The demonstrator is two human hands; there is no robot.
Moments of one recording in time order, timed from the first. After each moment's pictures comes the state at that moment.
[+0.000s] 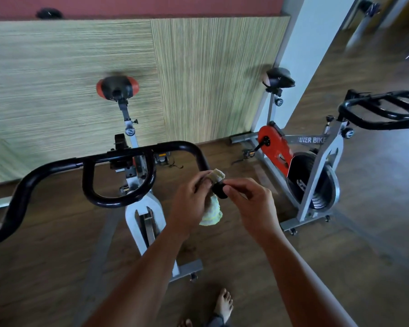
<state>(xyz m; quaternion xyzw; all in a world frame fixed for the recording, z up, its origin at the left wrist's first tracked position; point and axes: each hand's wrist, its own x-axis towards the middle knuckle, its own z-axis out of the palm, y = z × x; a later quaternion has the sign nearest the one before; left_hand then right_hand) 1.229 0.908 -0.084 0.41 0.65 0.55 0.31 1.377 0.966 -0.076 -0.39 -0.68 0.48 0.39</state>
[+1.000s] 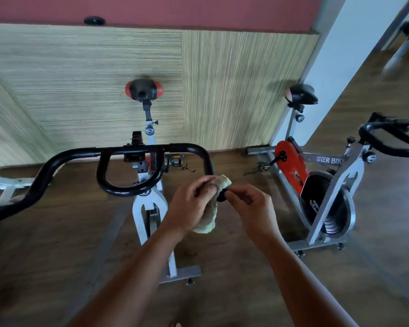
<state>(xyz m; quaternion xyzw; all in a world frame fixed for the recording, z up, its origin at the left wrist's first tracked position) 1.248 0.888 -0.046 0.40 0.68 0.54 0.28 1.388 0.978 -0.067 -0.35 -0.70 0.52 0.34</state>
